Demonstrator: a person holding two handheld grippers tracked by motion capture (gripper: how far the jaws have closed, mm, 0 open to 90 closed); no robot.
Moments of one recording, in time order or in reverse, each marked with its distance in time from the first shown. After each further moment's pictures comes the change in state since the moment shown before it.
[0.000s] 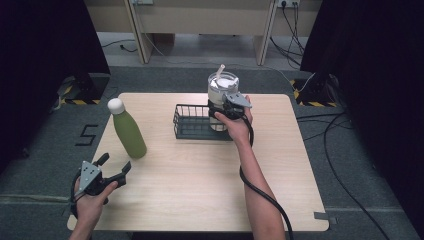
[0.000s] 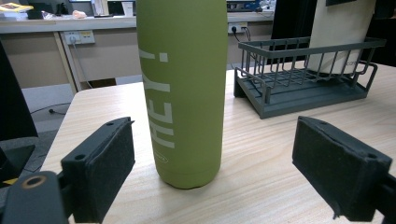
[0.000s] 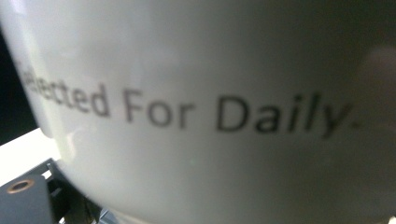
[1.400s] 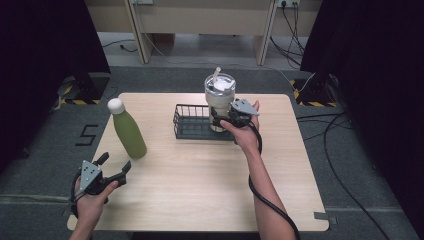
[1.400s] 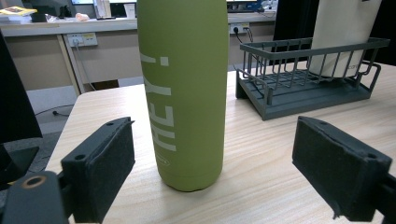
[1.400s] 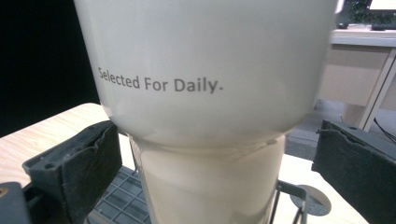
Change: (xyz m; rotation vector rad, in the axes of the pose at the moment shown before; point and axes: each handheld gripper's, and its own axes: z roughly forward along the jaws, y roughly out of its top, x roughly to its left) left arm -0.001 0.002 0.001 -0.005 0.011 0.009; right arm -0.002 -0.001 -0.040 -0.003 0.040 -0.050
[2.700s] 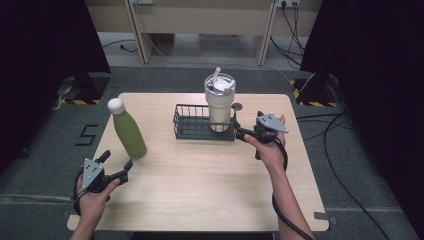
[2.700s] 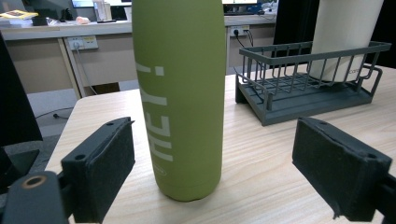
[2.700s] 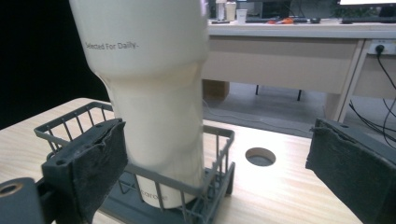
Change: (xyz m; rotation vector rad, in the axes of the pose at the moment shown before) left arm -0.004 0.004 0.007 -0.007 -0.001 0.003; right arm -0.034 -0.015 -0.081 -0.003 -0.050 0.048
